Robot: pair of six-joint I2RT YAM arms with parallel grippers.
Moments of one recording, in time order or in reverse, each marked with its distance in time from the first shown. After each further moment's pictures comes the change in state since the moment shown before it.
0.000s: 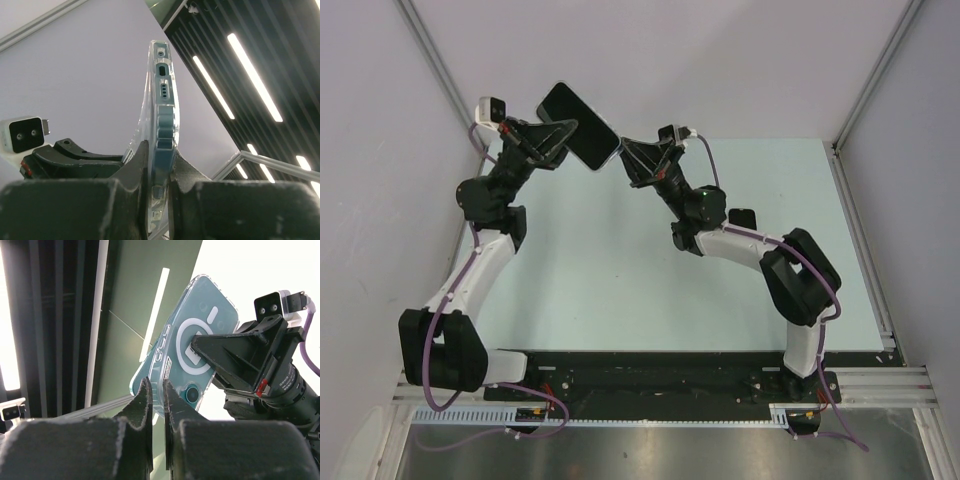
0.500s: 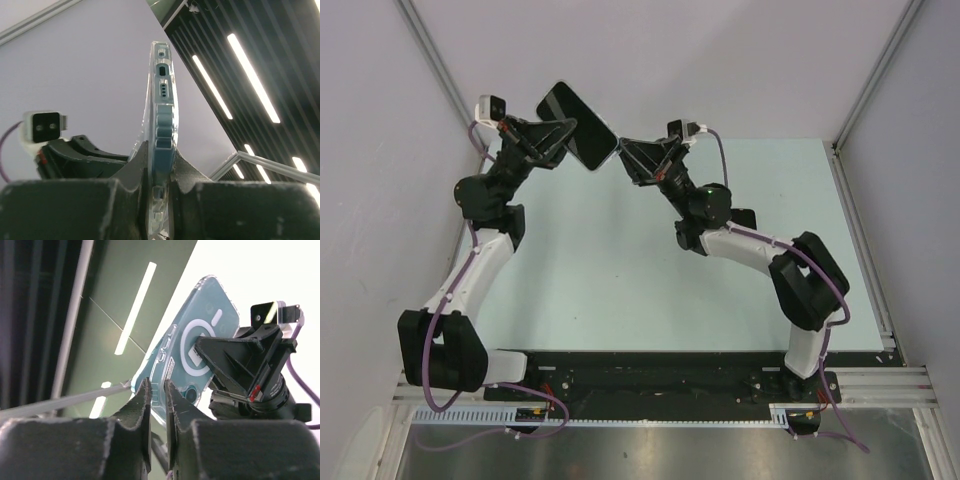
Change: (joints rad) left arm 0.007 0.000 0.014 -0.022 0.013 -0.009; right arm 0.001 -0.018 0.002 -0.018 -0.009 -0.100
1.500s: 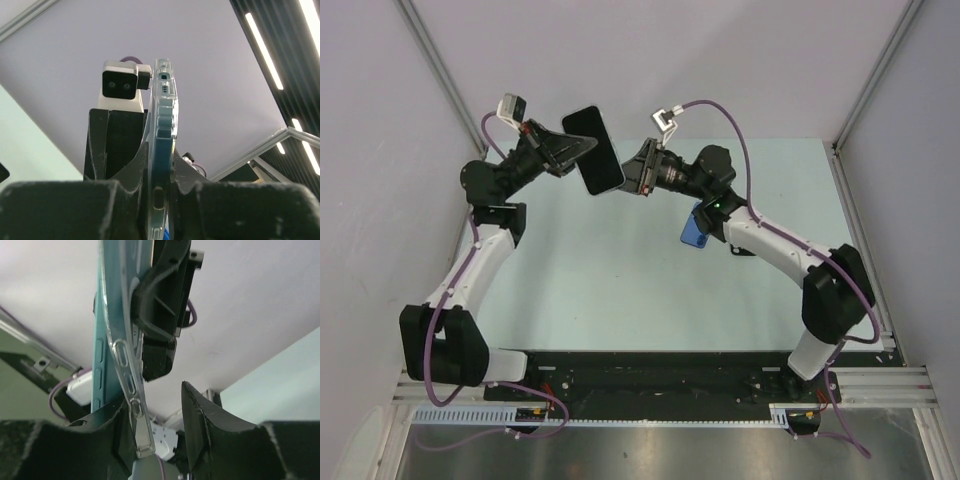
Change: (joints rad) left arm 0.001 0.026 0.054 -0.217 0.211 0.221; right arm -0.070 -0.185 0.084 -0.870 -0.448 -0.729
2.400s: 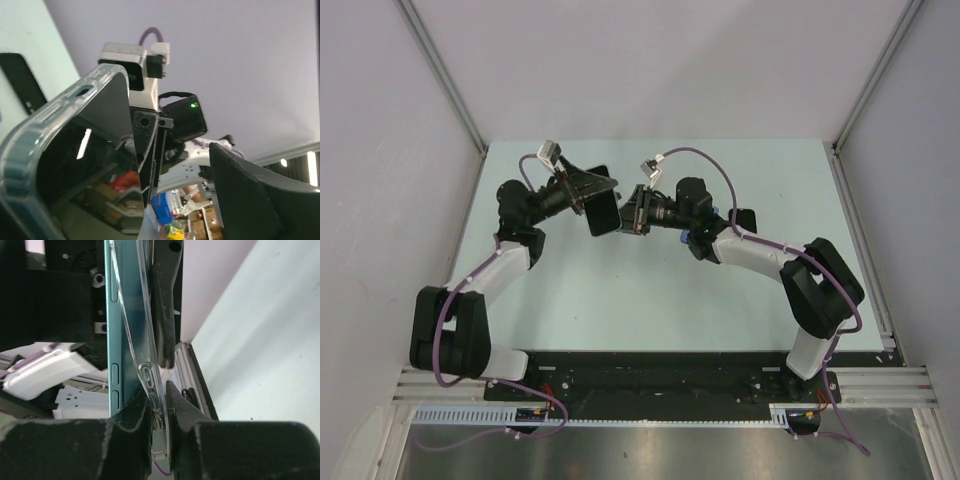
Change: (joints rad) left arm -0.048 0.072 -0.294 0.026 0.043 0.134; right arm 0.018 0.071 -0.233 0.003 -0.021 0.014
